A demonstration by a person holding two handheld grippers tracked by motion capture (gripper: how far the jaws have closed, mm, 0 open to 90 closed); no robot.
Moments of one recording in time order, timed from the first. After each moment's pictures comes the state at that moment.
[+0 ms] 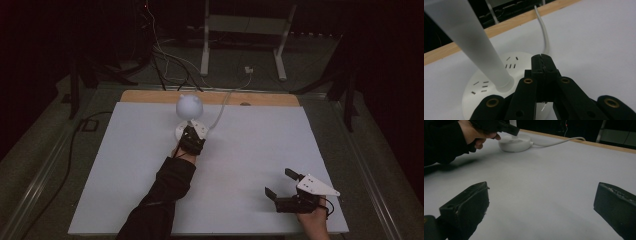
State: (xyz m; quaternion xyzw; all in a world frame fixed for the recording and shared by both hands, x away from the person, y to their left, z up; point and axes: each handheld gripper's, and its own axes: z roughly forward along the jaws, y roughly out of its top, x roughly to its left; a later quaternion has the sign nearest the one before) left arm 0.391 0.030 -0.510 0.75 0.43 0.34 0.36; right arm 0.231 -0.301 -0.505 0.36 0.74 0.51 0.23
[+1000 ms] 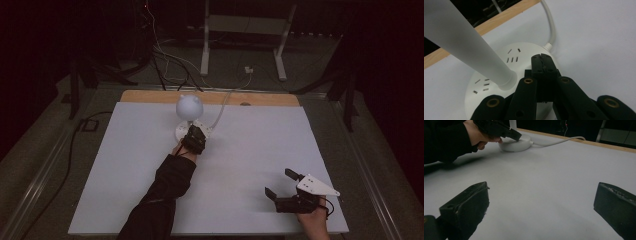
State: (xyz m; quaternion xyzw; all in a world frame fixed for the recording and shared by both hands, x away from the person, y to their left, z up) left arm 0.401 0.023 -0.517 0.79 0.41 0.35 0.29; right arm 0.231 -0.301 -0.505 0.36 0.74 0.51 0.23
